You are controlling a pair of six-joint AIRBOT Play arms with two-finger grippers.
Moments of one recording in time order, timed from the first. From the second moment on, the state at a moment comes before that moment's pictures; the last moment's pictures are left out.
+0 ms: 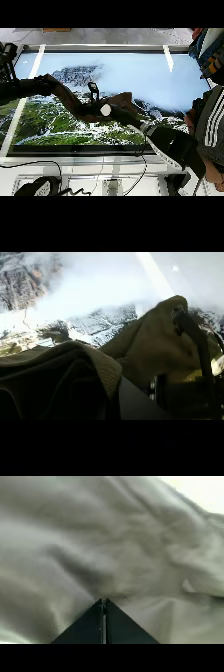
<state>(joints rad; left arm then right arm) 0.12 -1.01 1.18 0.80 -1.05 -0.90 0.76 -1.87 1.55 -0.72 0.44 1.42</state>
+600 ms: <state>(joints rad) -0.50 -1.42 1.17 0.59 -0.48 -0.88 0.20 -1.66 1.56 -0.92 0.86 1.43</state>
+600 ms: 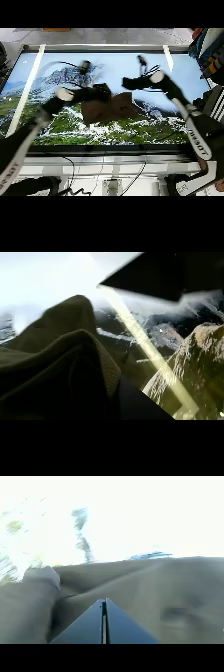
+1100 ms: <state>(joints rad) -0.83 -1.58 1.18 0.55 0.11 -0.87 -0.06 -1.59 1.56 -1.16 1.05 1.43</state>
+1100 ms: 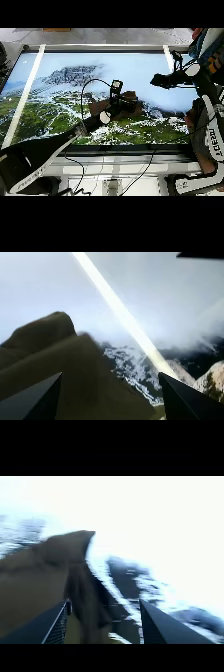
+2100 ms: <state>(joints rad) -0.64 -1.39 1.18 0.55 0.16 -0.87 -0.10 -1.92 1.56 -0.79 1.25 1.15</state>
